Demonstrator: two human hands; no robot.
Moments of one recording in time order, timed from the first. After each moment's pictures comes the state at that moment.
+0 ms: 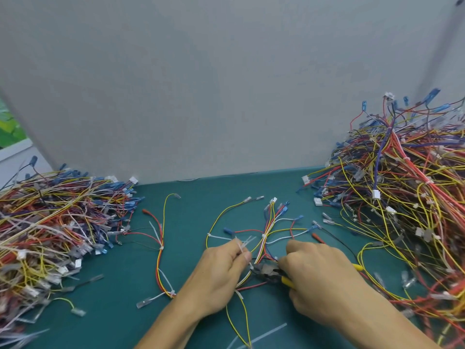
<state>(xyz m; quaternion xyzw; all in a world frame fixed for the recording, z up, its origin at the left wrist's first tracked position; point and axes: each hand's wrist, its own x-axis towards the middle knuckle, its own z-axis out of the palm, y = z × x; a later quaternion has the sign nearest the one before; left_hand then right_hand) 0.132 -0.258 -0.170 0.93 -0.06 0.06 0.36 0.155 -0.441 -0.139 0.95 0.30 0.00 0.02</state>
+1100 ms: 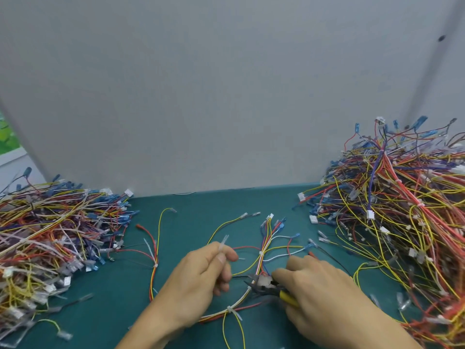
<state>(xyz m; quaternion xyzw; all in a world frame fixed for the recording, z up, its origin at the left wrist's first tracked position) 0.126 -0.240 -0.147 0.83 -0.02 0.05 0.56 0.155 -0.450 -0.137 0.94 0.33 0.03 -0.02</state>
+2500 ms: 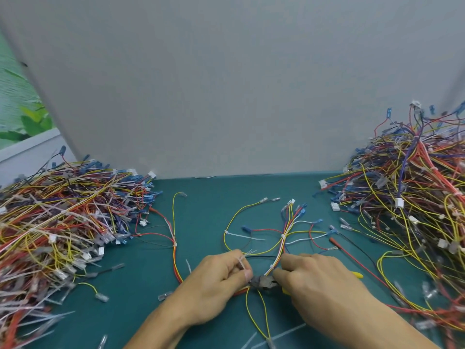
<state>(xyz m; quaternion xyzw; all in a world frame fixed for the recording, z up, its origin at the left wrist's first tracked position) 0.103 -0.225 -0.163 0.90 -0.09 -0.02 0.43 0.147 -0.426 -0.147 0.91 0.42 0.01 0.08</state>
